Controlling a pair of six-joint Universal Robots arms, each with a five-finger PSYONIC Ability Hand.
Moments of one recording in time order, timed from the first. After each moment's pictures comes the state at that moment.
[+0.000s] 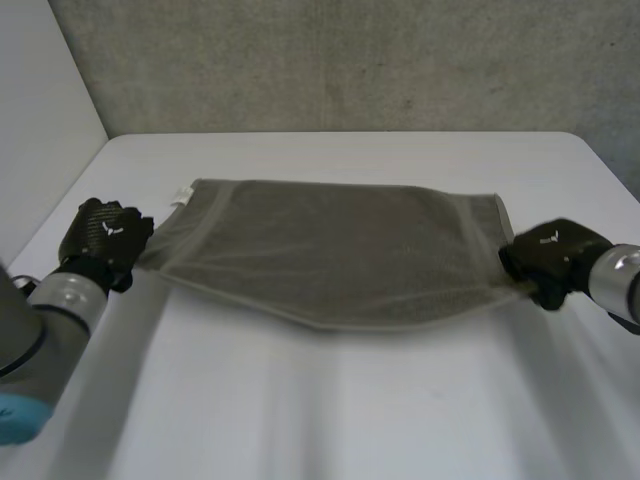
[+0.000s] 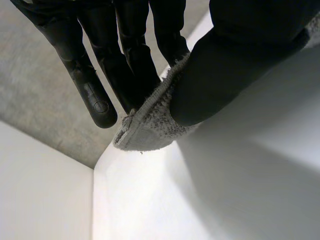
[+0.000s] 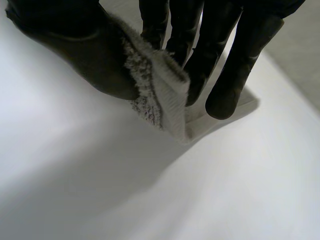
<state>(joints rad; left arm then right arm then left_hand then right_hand) 4.56 -1.79 -1.93 3.58 -1.44 3.82 1.66 -1.26 1.52 0.39 1.26 2.37 1.18 1.22 1.22 1.22 1.02 1.33 1.34 1.34 1.33 1.17</state>
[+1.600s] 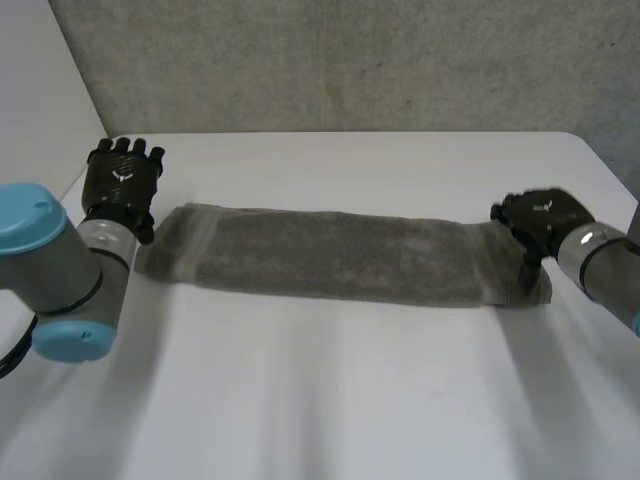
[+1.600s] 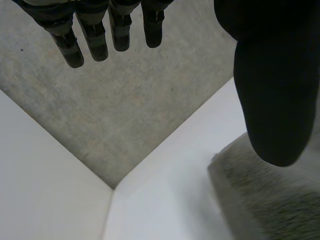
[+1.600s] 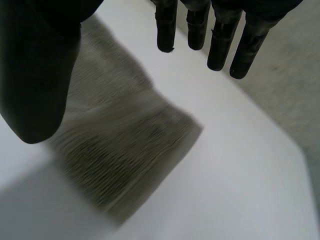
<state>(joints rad) 4.46 -2.06 -1.59 3.68 -1.62 3.58 1.73 -1.11 1.42 0.11 1.42 2.60 0.17 0.17 0.17 0.17 0.02 0.27 0.25 0.26 0.26 0.08</state>
